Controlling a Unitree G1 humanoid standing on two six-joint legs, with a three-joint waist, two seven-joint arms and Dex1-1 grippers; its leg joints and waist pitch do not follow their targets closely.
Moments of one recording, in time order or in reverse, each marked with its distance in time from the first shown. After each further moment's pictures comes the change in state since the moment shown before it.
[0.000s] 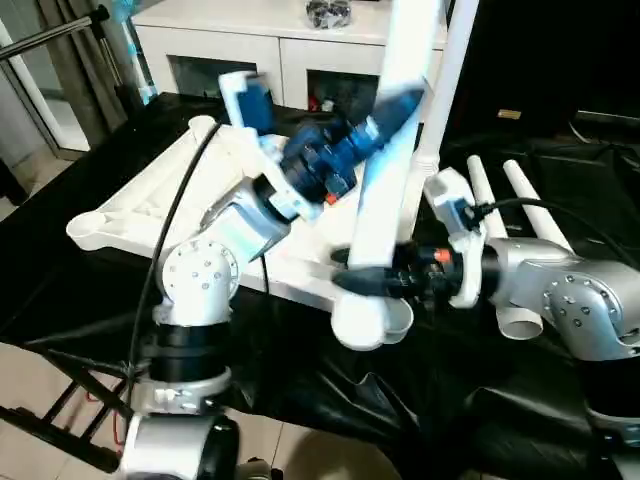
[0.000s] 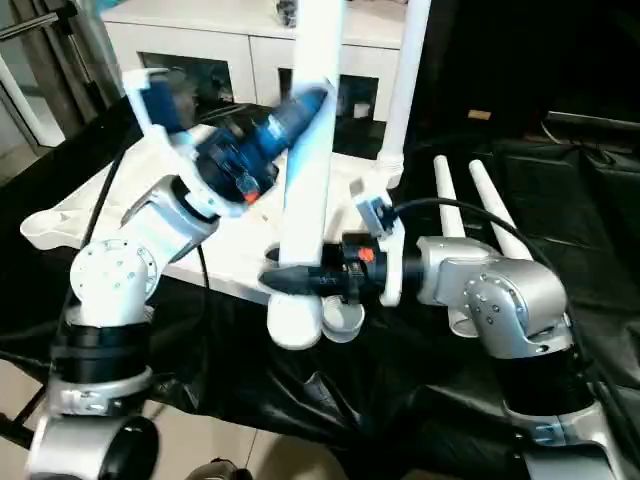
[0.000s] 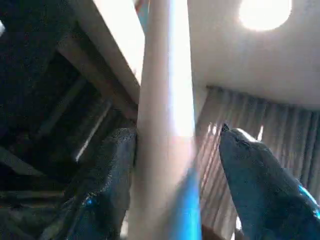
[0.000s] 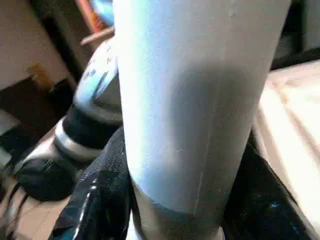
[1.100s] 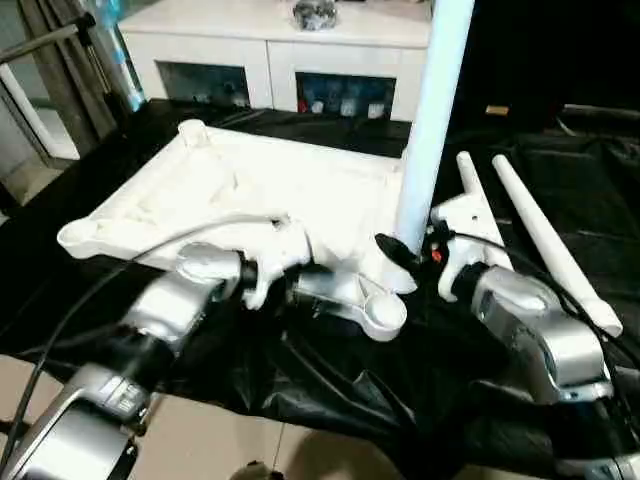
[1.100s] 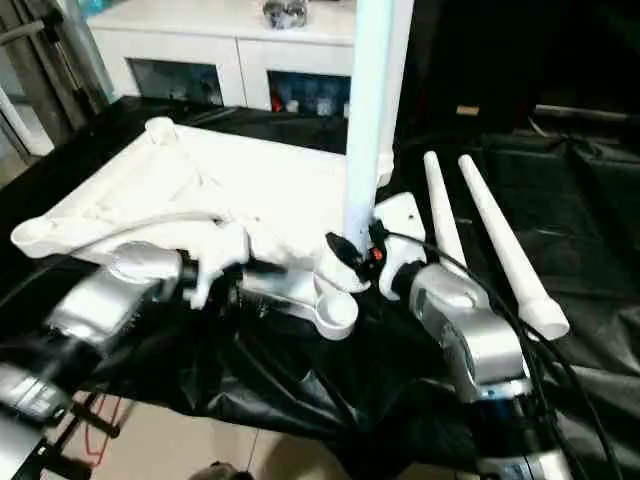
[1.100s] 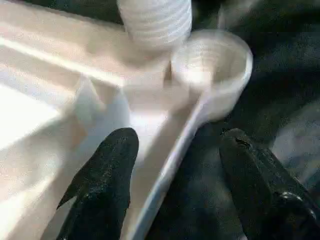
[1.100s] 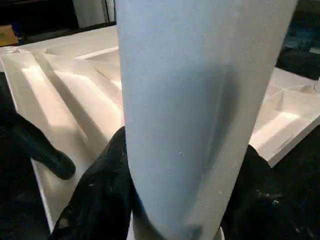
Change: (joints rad) left arm -0.004 0.492 -0.643 0.624 0.920 -0.592 -0.400; right arm 0.190 0.100 0.026 0.105 -0.479 -0.390 -0.521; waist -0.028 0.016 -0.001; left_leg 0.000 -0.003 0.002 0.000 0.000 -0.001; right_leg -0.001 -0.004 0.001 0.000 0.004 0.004
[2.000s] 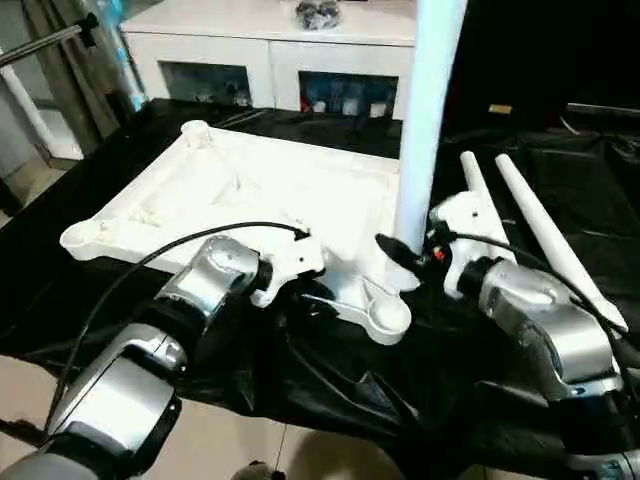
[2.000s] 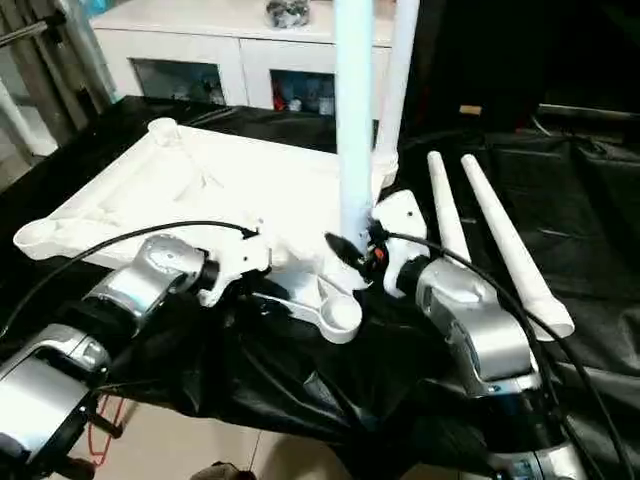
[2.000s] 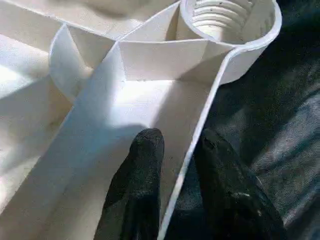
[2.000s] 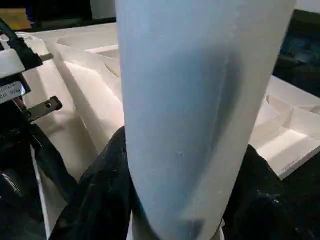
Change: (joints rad) left arm -0.157 -0.121 0.003 0.336 0.076 -0.018 -0.101; right arm -0.043 -0.048 0.024 0.021 -0.035 -0.027 0.085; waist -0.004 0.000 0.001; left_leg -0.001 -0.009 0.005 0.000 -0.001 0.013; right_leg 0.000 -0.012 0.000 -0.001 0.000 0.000
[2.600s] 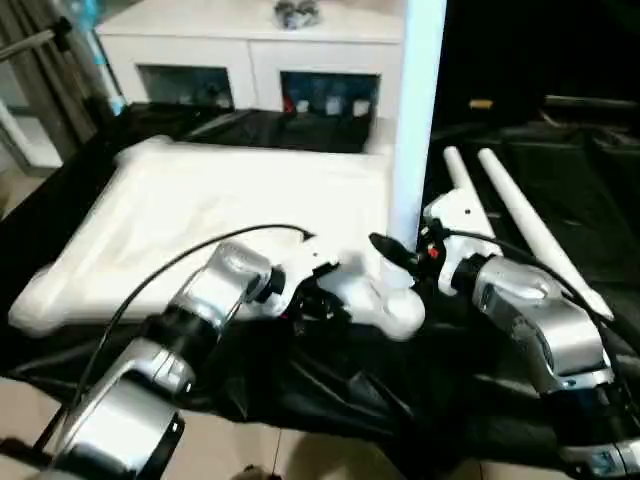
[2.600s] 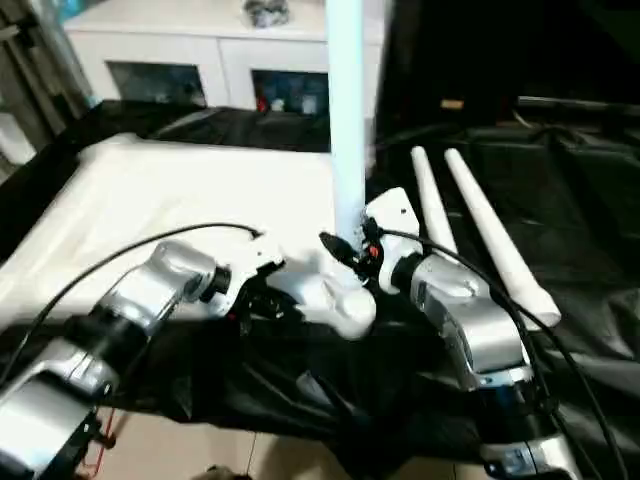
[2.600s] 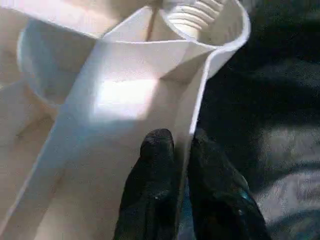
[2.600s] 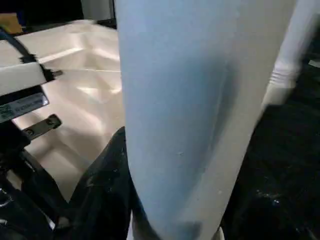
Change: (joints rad) left arm 0.159 -0.037 0.087 -0.420 -0.039 0.558 0.153; right arm -0.026 0.021 0.001 0.030 -0.009 -0.003 0.011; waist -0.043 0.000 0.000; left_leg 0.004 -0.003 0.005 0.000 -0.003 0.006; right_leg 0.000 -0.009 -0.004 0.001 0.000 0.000
